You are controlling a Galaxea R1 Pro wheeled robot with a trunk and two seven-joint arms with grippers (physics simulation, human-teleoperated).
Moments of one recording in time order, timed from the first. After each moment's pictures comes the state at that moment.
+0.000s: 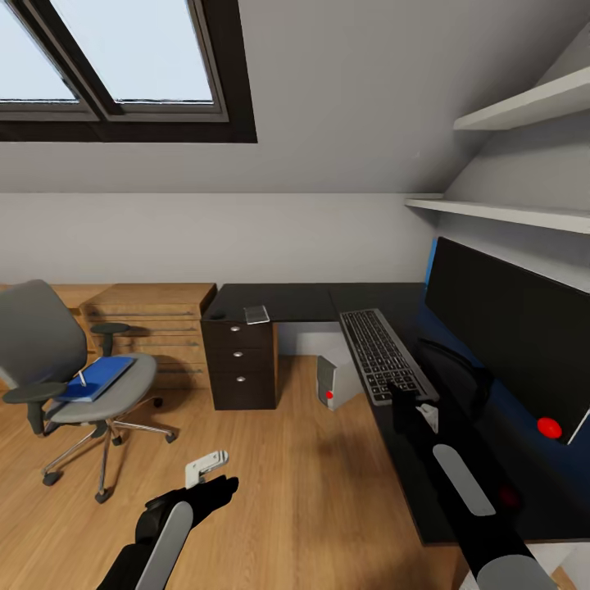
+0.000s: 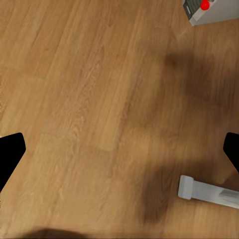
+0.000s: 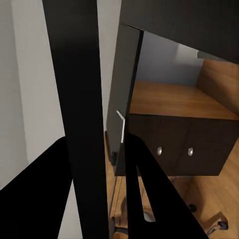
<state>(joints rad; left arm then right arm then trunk) -0.21 -0.06 -0.11 -1.36 0.61 0.71 0.47 -0.48 -0.08 0.04 -1.02 -1.52 0.09 0.00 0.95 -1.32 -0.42</state>
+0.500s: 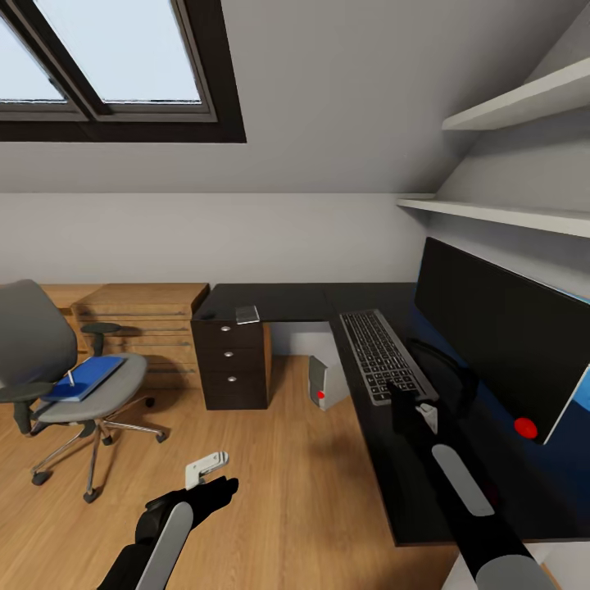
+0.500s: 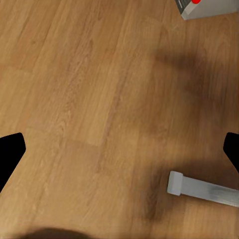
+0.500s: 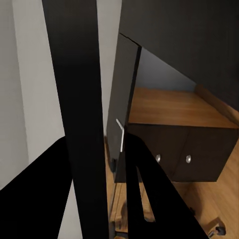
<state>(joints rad) -0.21 -0.06 -0.11 -1.36 0.60 0.71 0.47 -0.48 -0.07 0.04 -1.02 -1.52 0.09 0.00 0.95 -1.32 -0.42</state>
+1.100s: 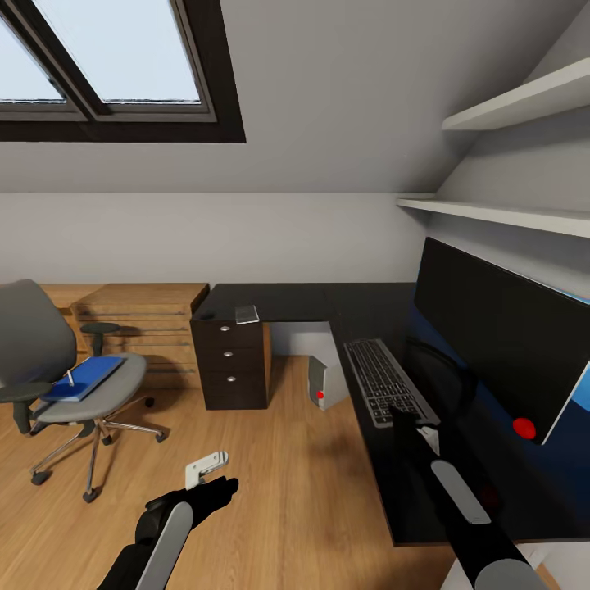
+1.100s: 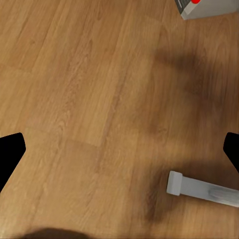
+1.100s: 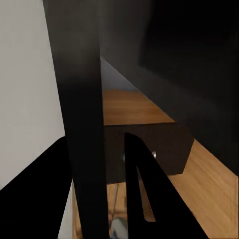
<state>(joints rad) -0.21 -0.06 -0.11 -1.36 0.60 0.71 0.47 -0.48 -0.07 0.02 -0.86 -1.52 0.08 0.00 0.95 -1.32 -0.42</state>
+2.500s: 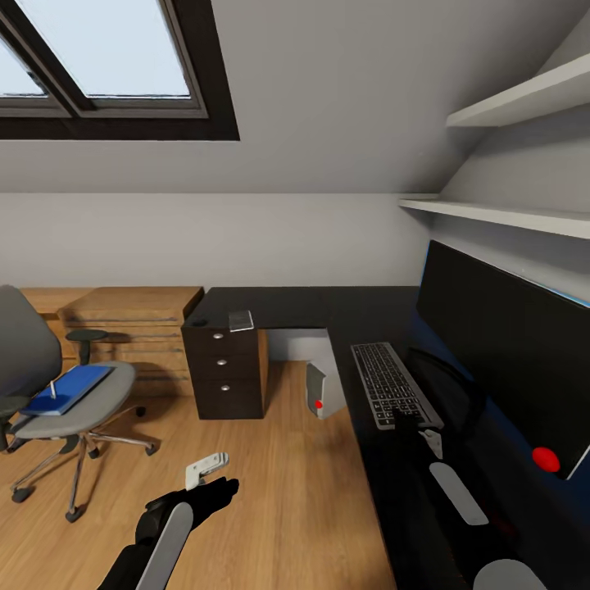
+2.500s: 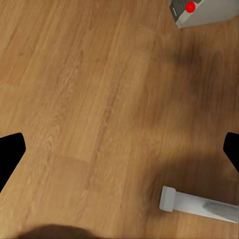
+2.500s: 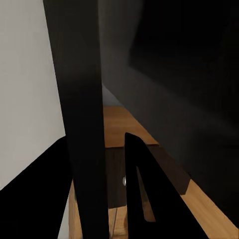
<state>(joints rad) -0.21 -0.06 -0.11 -1.35 0.61 0.71 0.47 -0.48 -0.07 0.02 -0.84 -1.51 0.03 -0.01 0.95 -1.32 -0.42</state>
